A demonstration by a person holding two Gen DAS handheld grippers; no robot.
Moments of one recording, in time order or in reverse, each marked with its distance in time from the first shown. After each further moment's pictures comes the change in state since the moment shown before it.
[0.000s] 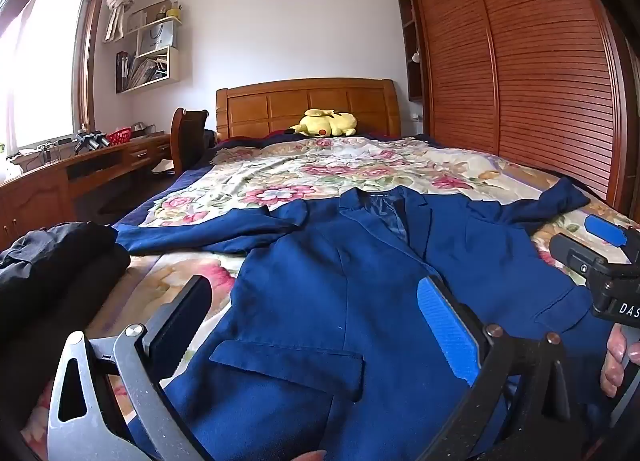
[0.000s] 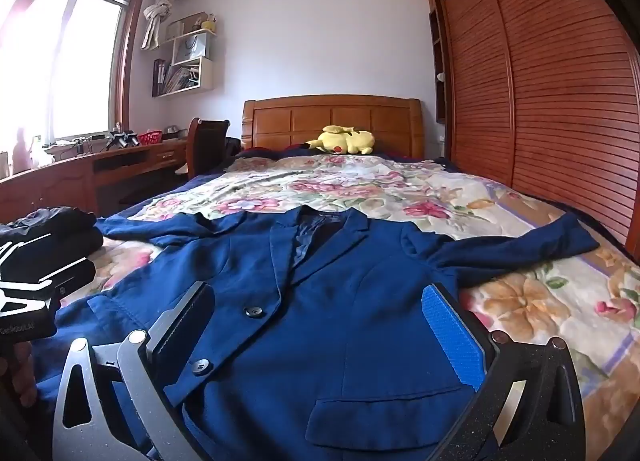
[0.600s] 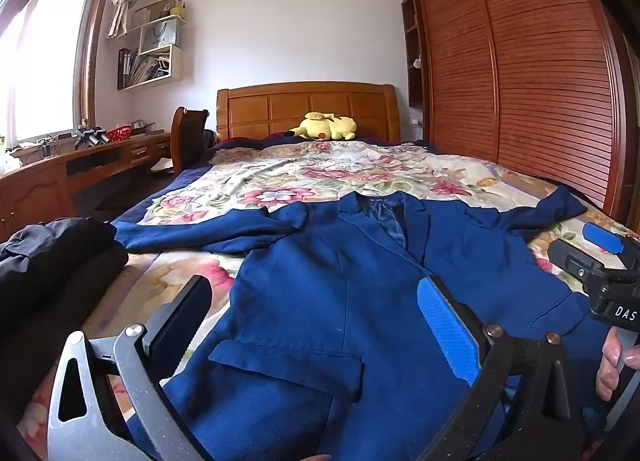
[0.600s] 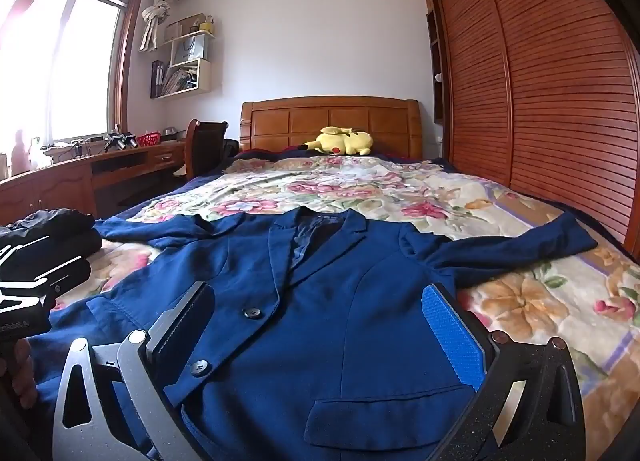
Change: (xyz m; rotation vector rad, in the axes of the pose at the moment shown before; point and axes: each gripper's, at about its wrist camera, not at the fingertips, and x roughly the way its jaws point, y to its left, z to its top) left arm -0.003 0.005 0.004 -0.028 0.004 -0.007; right arm -0.002 -0.001 0.001 0.000 0.003 -0.003
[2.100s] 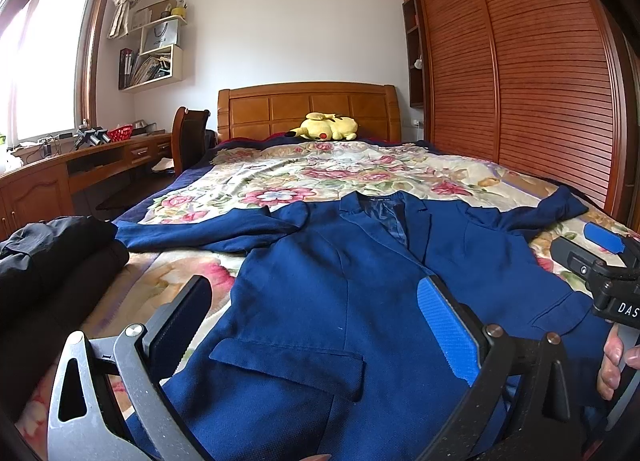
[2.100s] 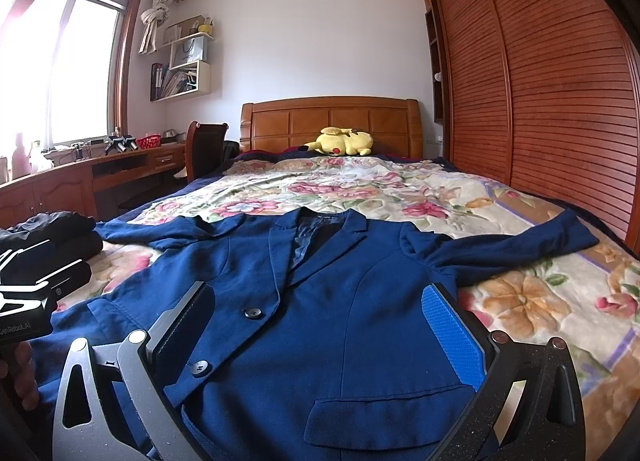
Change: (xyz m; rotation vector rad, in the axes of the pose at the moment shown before) left arm 0.001 0.003 -0.001 -0.001 0.001 -0.001; right arm 0.001 0.000 -0.002 0.006 -0.004 0.001
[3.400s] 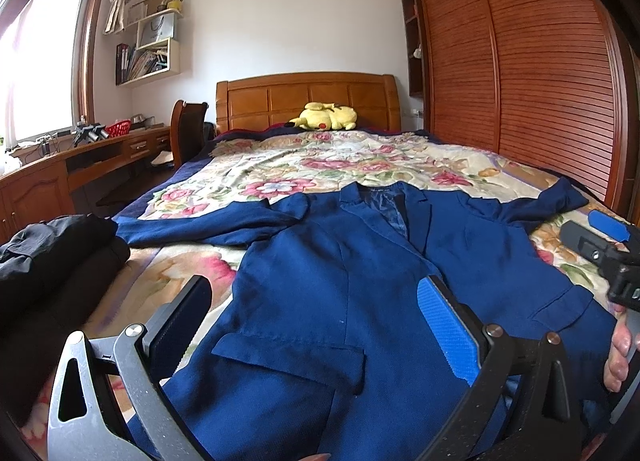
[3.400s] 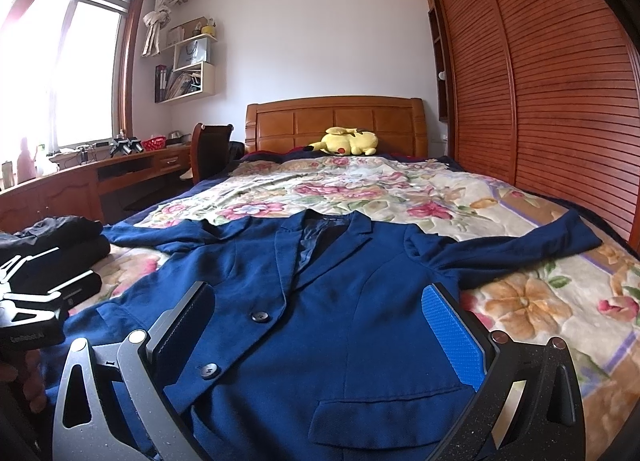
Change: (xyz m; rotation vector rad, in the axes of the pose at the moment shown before) left arm 0.001 0.001 0.005 0.005 0.048 0.010; right arm -0.007 -0.001 0.009 0.023 -0.001 0.038
